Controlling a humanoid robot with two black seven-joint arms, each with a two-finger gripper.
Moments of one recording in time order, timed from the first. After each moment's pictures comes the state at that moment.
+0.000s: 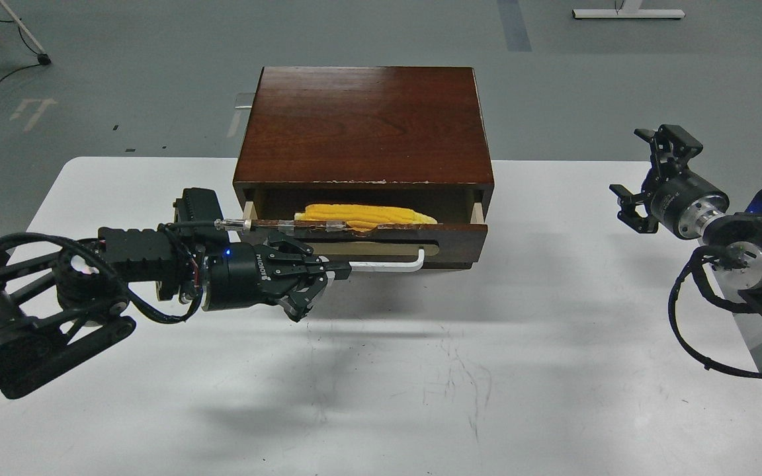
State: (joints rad) left arm -0.72 0.64 -0.47 -1.43 2.08 -0.14 -0.49; right arm 0.85 -0.55 0.24 0.67 0.11 0.23 0.23
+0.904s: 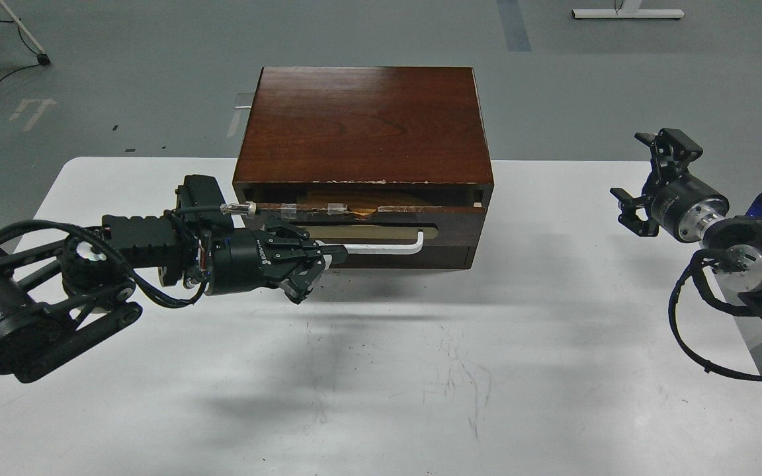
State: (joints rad) left arm -0.75 0.61 -0.46 -1.35 2.09 -0.14 -0.49; right arm 0.84 -0.55 0.24 0.67 0.11 0.23 0.23
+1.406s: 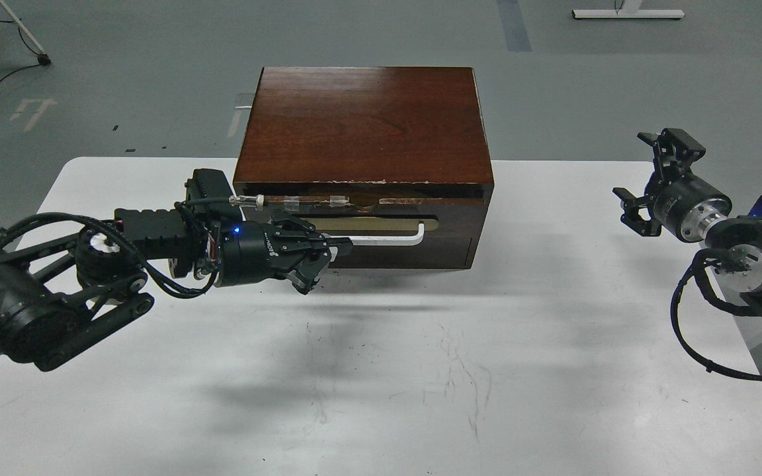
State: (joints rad) left arm -0.79 0.57 -0.46 -1.27 2.09 -0.12 -0.49; right arm 0.84 -0.55 0.24 0.66 0.11 0.23 0.23
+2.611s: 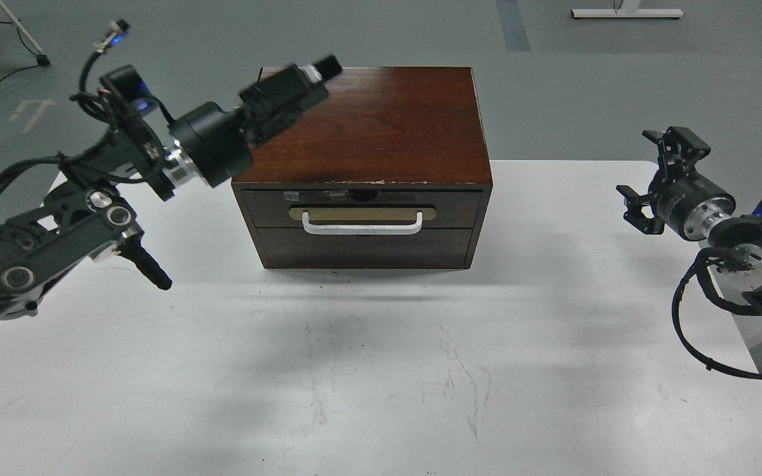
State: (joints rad) left arm -0.83 0.55 -0.62 -1.12 0.69 -0.12 -0.40; right arm 0.84 -0.55 0.29 0.66 0.11 0.24 0.28
